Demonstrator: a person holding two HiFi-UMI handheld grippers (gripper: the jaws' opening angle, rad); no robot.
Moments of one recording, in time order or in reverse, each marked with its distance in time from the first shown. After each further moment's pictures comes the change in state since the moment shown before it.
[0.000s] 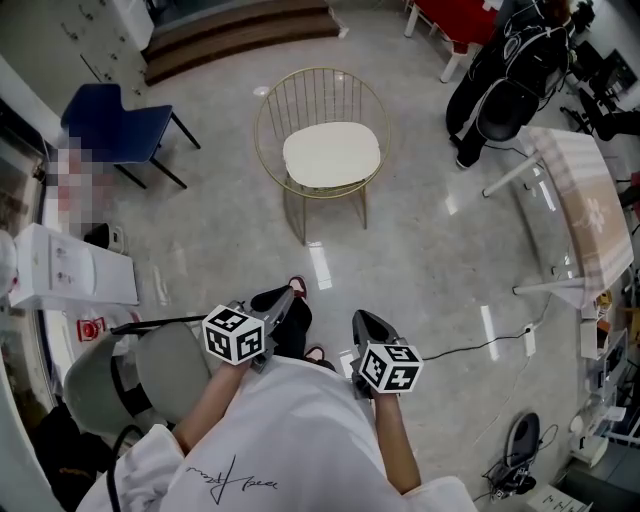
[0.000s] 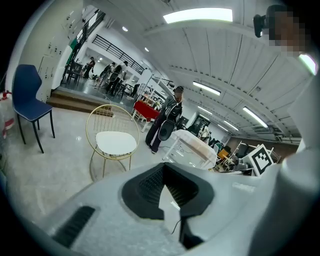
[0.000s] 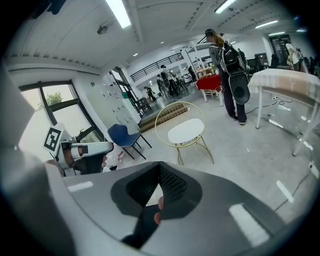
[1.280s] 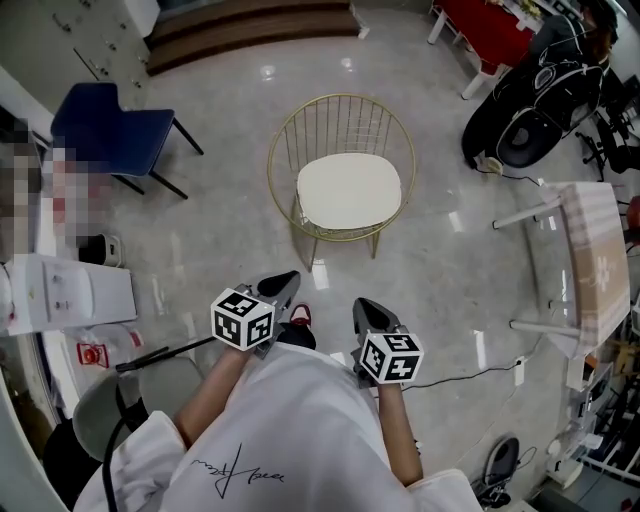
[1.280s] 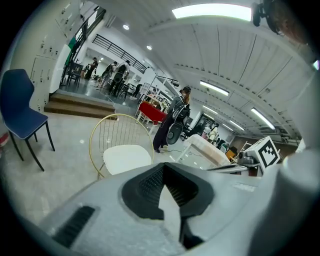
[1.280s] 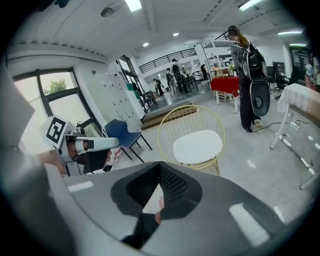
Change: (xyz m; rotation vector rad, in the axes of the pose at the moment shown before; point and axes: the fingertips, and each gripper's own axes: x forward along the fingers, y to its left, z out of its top) left arm 0.088 0.159 0.165 0.011 0.020 0.035; right arm 0.186 0.025 0.169 -0.130 0.068 0.013
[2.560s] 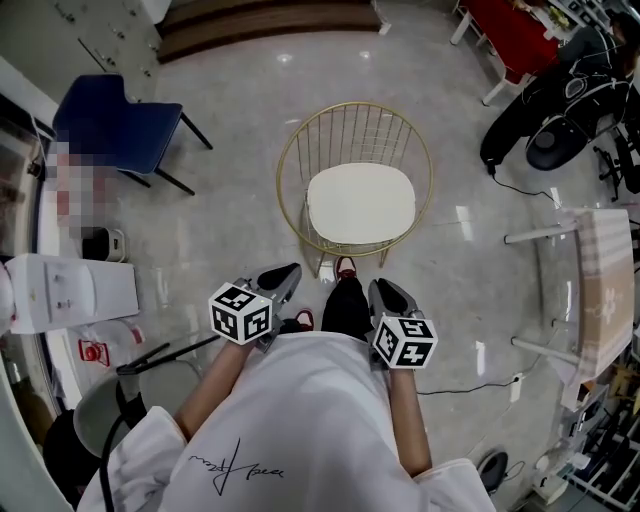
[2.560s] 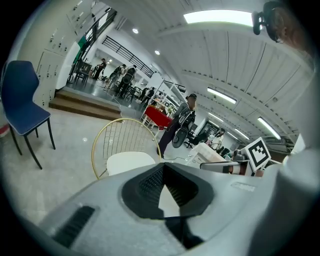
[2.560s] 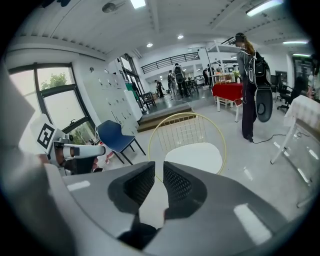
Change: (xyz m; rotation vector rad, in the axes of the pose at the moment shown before) left arm 0.042 0.067 0.052 -0.075 -0.064 0.023; right arm 0.079 -0.051 0.088 -0.063 -0.025 -0.035
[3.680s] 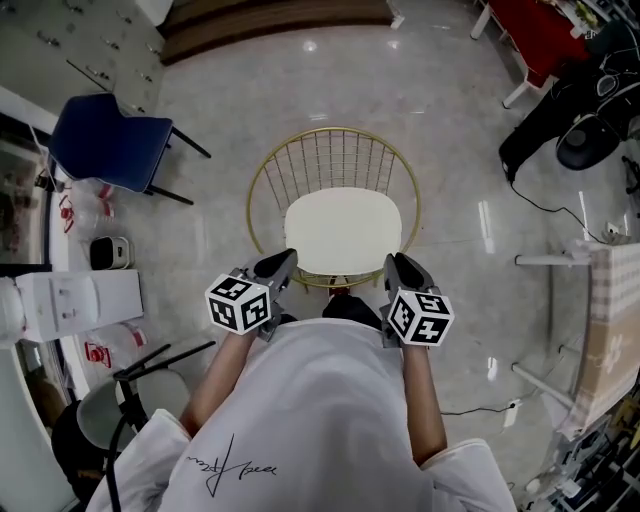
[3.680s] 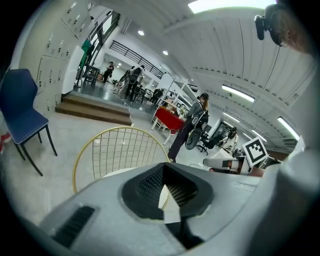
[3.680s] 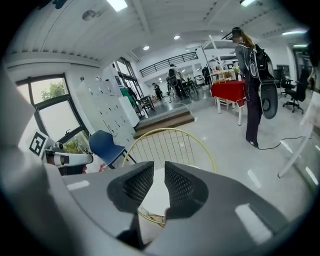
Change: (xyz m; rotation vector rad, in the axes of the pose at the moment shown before) left arm 0.182 0.023 0.106 -0.031 -0.020 0.155; right arm 0.105 -0.188 0.149 0.032 -0.024 0.050
